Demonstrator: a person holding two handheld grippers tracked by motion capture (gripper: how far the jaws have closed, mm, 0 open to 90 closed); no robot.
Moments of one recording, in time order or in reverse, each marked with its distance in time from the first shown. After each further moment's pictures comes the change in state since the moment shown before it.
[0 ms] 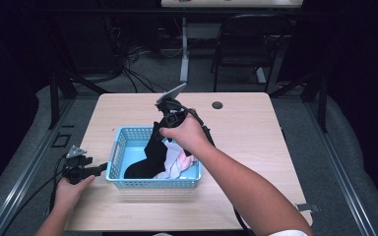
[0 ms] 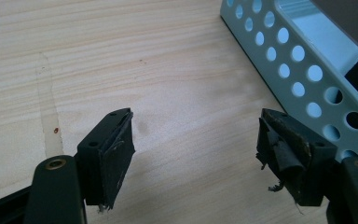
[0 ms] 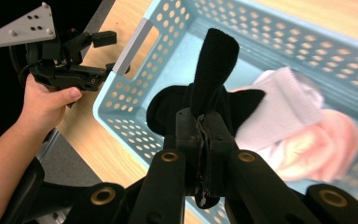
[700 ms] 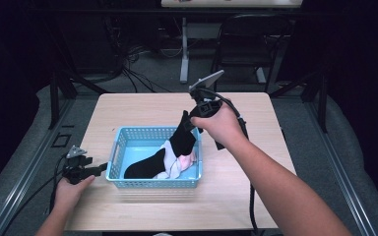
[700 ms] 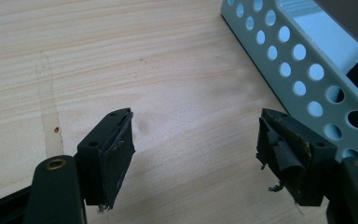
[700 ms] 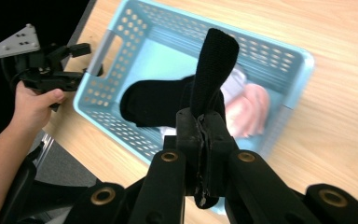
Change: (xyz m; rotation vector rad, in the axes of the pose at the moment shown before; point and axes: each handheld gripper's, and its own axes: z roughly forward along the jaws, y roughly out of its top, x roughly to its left) left arm 0.000 0.000 0.001 0.000 0.005 0.002; right arm -0.041 -0.023 -0.081 -0.043 -0.072 0.084
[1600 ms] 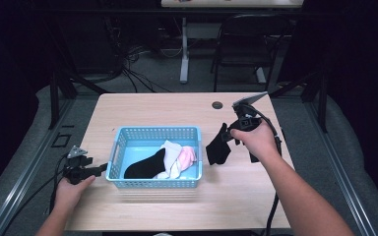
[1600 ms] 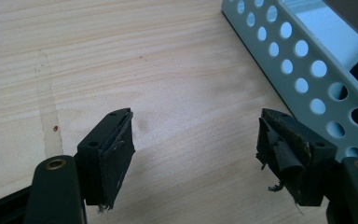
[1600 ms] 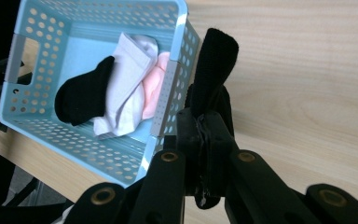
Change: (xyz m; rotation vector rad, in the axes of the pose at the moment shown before) left arm -0.001 0.000 0.002 0.003 0.007 0.006; right arm -0.106 -0.053 0.009 -0.017 -0.037 0.228
